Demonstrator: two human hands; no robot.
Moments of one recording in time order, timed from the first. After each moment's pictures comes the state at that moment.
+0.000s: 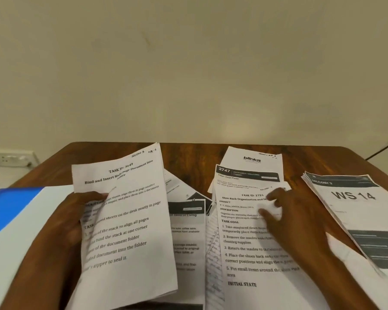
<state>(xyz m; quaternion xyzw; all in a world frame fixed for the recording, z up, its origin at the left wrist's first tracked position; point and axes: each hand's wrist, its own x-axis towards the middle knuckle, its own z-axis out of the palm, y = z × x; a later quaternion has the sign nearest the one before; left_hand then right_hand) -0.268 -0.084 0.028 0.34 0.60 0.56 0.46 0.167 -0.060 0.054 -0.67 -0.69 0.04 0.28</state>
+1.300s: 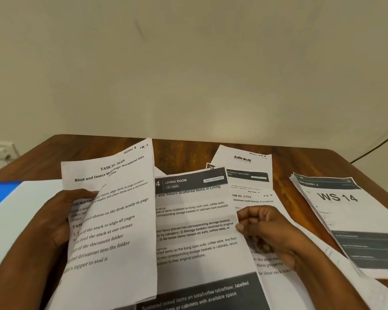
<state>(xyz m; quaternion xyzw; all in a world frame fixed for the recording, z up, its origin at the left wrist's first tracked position) -0.279 -0.071 0.004 0.19 0.53 0.63 0.54 0.167 -0.040 0.039 -0.54 -0.52 0.58 0.31</state>
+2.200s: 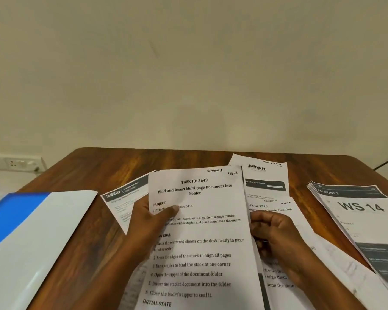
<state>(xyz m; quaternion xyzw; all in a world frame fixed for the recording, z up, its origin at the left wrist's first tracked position) -0.137 -0.075 0.024 0.40 0.52 0.62 0.43 0.143 -0.048 0.031 -0.53 -0.48 0.57 0.41</state>
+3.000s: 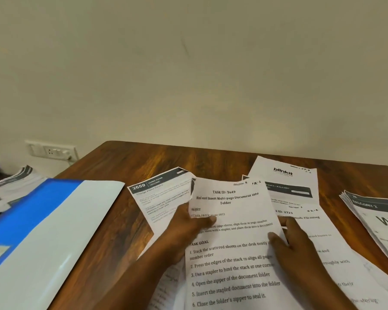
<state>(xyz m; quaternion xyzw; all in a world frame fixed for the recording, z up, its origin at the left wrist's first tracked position) -0.122 -0.075 0.015 0.42 0.53 0.52 0.52 0.117 -0.068 0.020 -0.60 -0.61 0.34 0.39</state>
